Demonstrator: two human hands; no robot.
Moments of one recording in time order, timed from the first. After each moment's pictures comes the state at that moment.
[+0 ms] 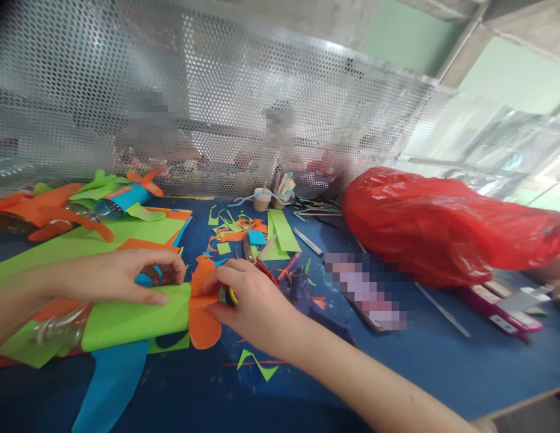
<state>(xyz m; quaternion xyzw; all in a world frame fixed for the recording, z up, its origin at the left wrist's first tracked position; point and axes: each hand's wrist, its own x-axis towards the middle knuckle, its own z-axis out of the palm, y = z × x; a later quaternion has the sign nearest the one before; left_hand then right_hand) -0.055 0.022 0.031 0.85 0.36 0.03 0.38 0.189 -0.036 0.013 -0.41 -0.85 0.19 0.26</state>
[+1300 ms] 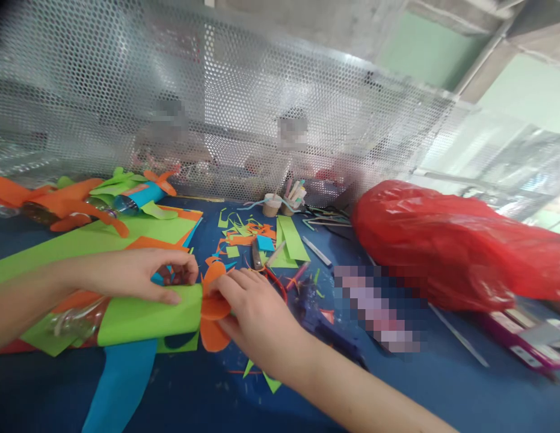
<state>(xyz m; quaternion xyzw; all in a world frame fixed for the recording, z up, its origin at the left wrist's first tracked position) -0.054 0.022 0.030 0.86 0.36 0.03 0.37 0.180 -0.039 0.004 -0.37 -0.90 0.05 0.22</state>
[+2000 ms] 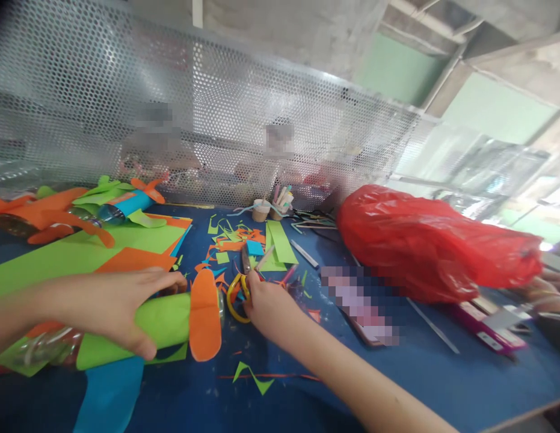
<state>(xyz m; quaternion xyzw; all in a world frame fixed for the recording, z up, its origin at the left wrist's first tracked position) -0.054 0.006 0.020 0.86 0.44 -0.06 0.25 0.214 -0.016 -0.017 -0.62 -0.79 0.03 -0.04</state>
